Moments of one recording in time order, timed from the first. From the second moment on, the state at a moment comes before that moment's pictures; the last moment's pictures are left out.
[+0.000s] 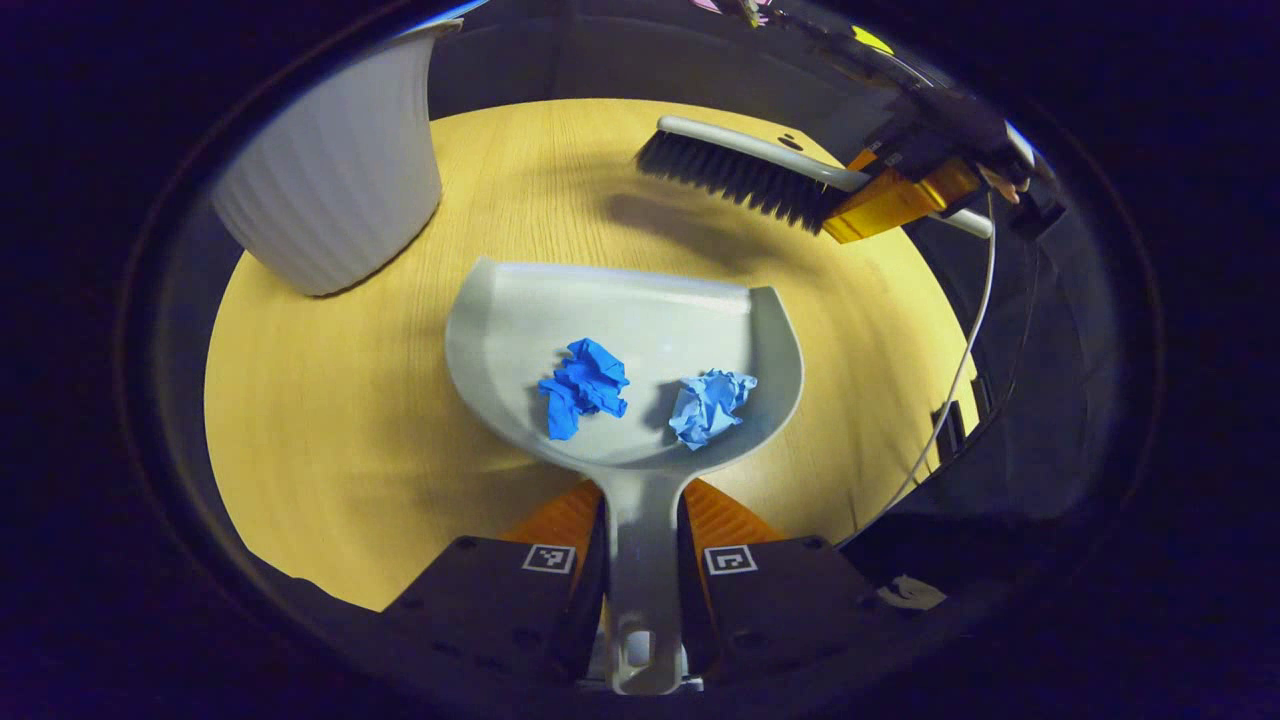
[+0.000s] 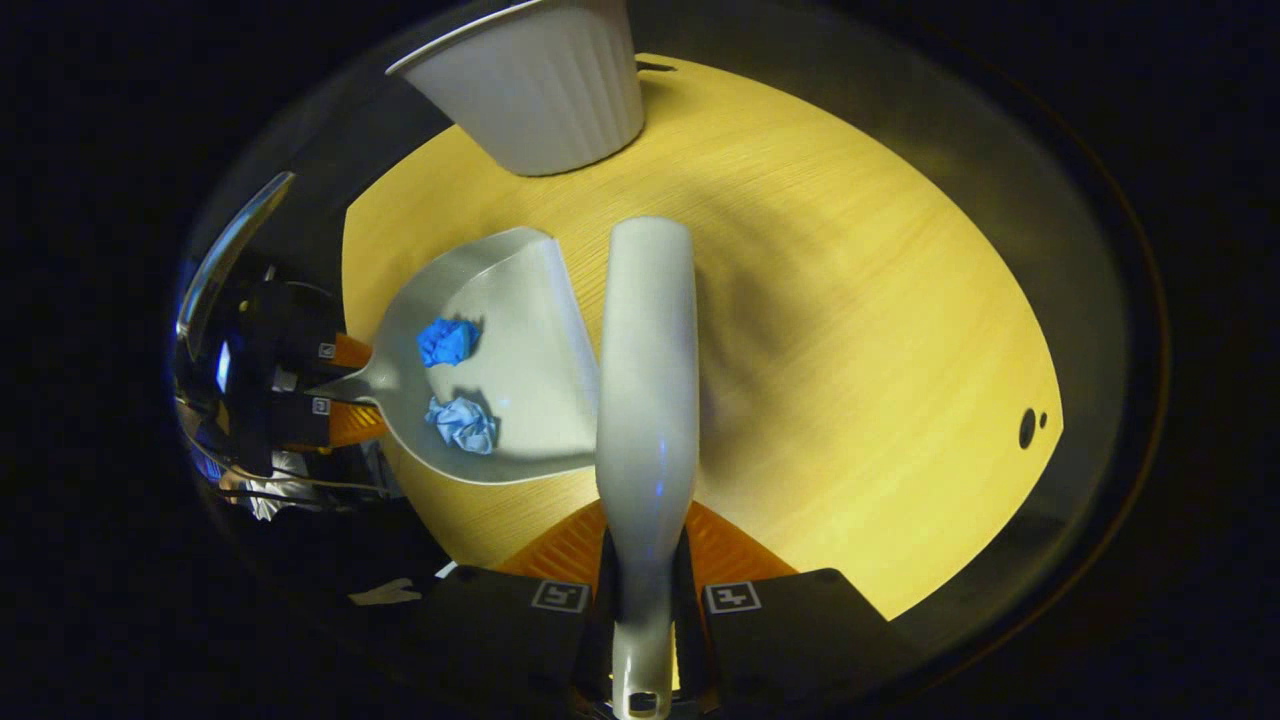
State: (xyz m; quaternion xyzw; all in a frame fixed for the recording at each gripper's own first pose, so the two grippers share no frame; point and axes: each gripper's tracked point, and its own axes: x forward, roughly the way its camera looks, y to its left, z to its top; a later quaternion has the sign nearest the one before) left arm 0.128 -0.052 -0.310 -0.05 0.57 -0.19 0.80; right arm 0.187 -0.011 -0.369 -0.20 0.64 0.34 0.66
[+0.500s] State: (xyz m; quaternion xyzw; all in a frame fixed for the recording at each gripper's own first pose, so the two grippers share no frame) left arm 0.135 -0.016 -0.223 -0.02 0.48 -0.21 0.85; right arm 0.205 -0.093 -0.400 -0.15 0.64 0.27 0.70
